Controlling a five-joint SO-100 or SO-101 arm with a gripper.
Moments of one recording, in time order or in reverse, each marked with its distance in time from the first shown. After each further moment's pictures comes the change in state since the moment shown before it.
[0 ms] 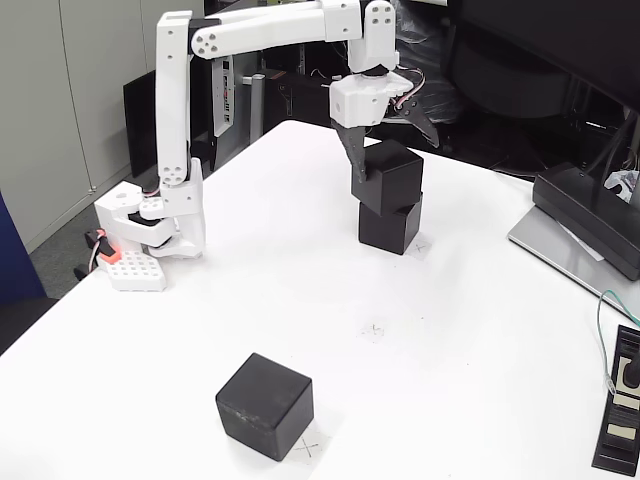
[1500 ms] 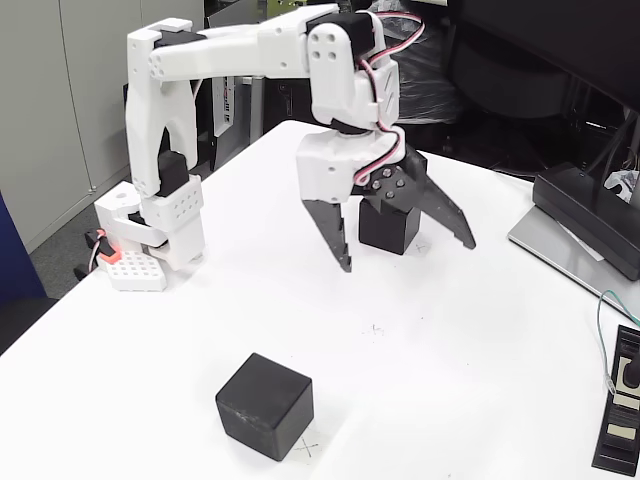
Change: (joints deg) arm 43.1 -0.1 -5.4 0.0 -6.1
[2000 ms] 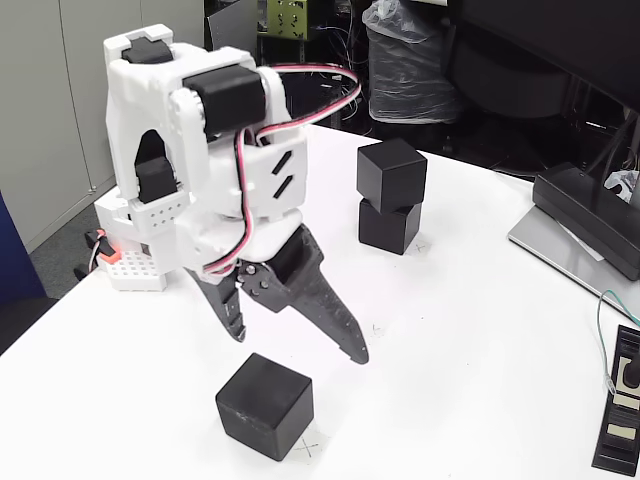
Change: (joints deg) arm 21.7 0.0 6.9 0.0 -9.1
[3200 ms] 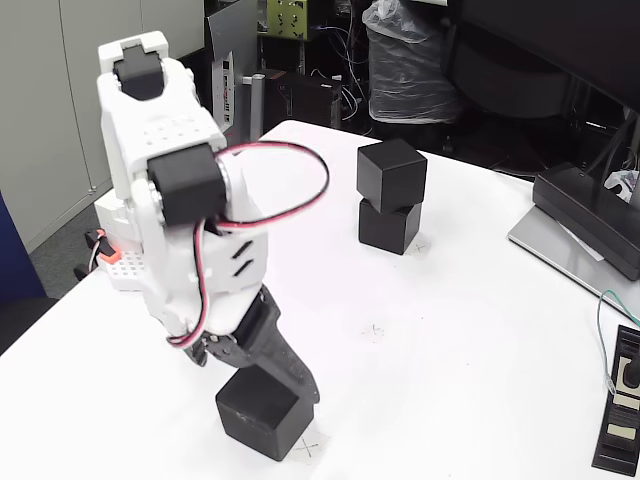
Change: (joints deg) arm 7.0 -8.0 3.7 -1.5 -8.1
